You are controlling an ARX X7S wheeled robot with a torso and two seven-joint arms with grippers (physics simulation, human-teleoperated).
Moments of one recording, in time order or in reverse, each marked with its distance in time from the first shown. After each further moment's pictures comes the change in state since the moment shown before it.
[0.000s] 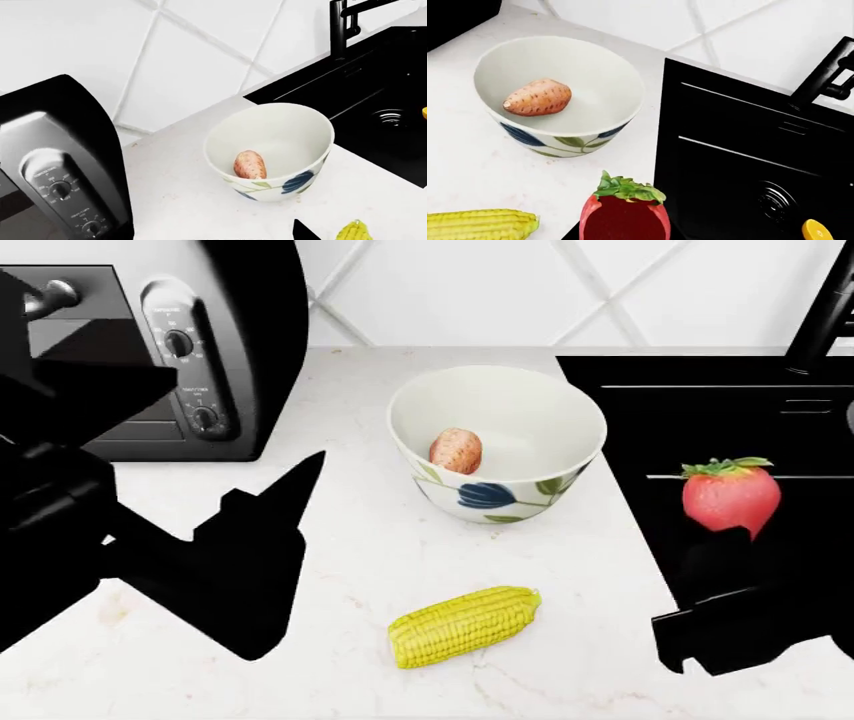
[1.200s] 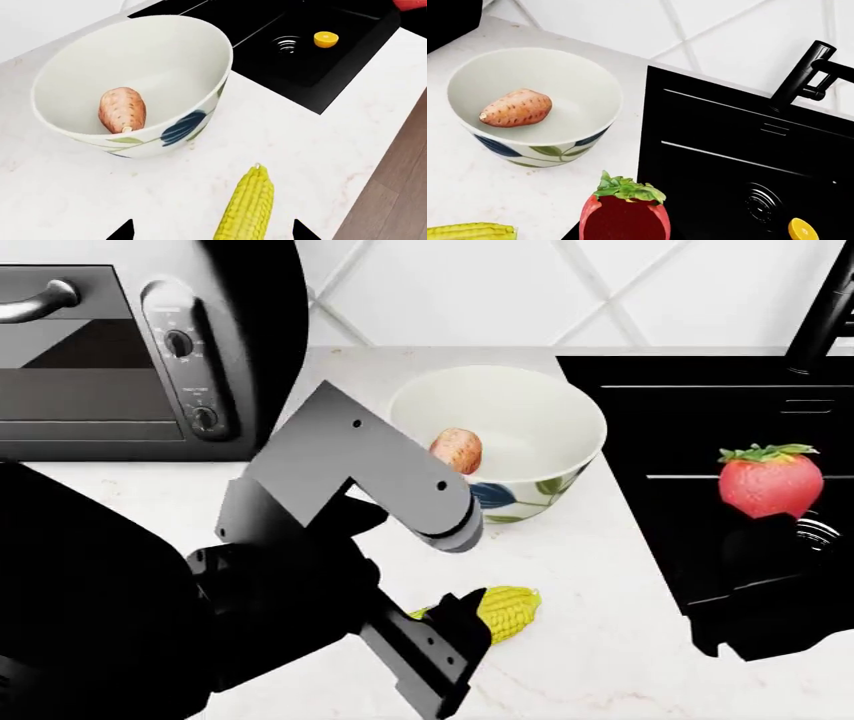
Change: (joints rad) left arm 0.301 0.310 0.173 -0.148 0.210 0.006 0.214; right arm -0.023 0.064 0.055 0.013 -0.029 0.049 -0.004
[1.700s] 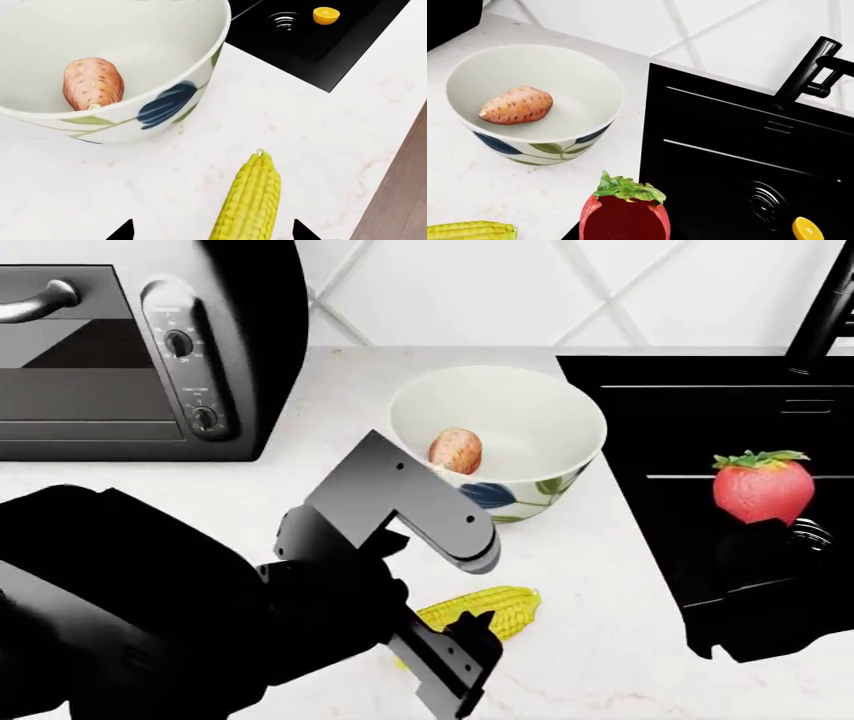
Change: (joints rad) left arm 0.118 0.060 0.054 -0.067 0.156 -0.022 0.087; right arm -0.035 0.011 0.006 -0.008 -0.032 -0.007 -0.024
